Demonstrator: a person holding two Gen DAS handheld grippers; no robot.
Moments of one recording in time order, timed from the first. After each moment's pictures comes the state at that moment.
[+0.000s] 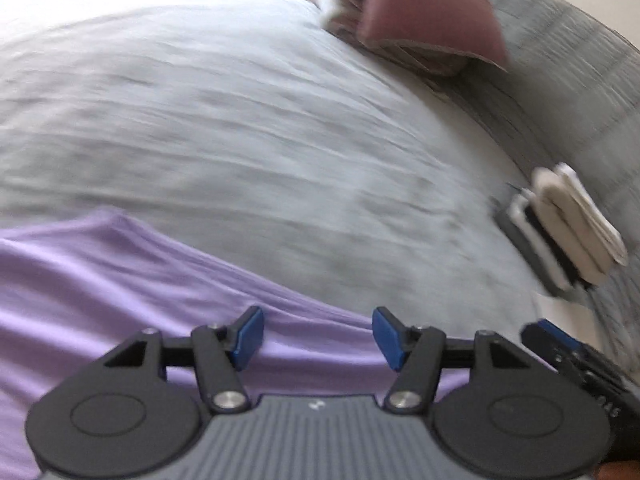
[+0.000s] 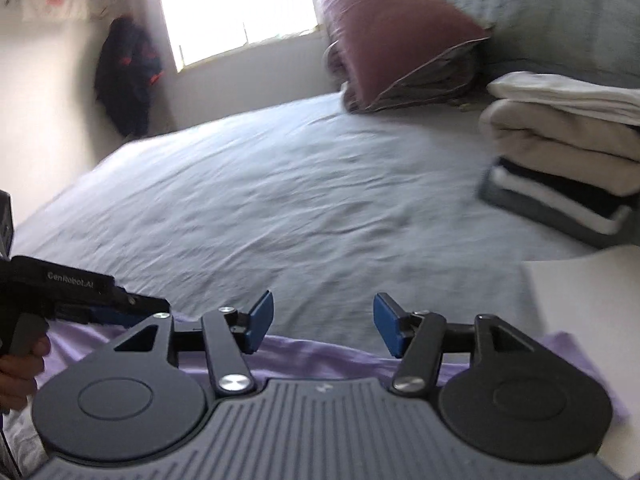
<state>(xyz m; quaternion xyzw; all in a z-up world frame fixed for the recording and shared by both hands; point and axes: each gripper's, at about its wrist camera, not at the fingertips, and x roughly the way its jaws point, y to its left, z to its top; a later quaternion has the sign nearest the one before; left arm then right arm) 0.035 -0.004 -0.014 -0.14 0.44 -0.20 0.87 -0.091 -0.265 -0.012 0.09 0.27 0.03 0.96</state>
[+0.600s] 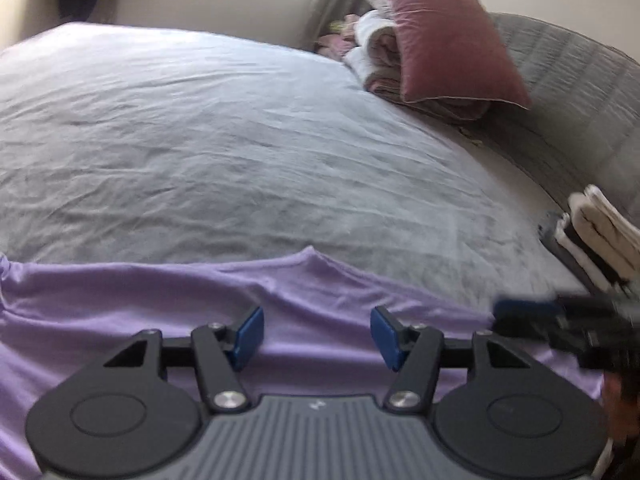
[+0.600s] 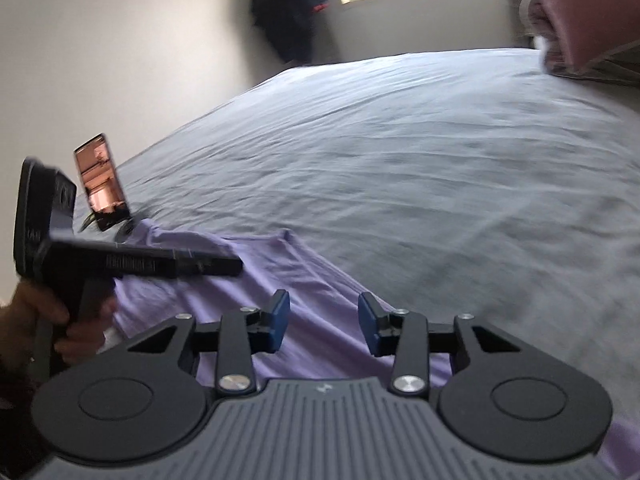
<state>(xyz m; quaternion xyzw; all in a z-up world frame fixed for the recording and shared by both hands) 0.004 0.098 -0.023 -0.09 0.36 -0.18 0.91 -0.016 -0.152 -0.017 0.06 0.33 0.29 0.90</state>
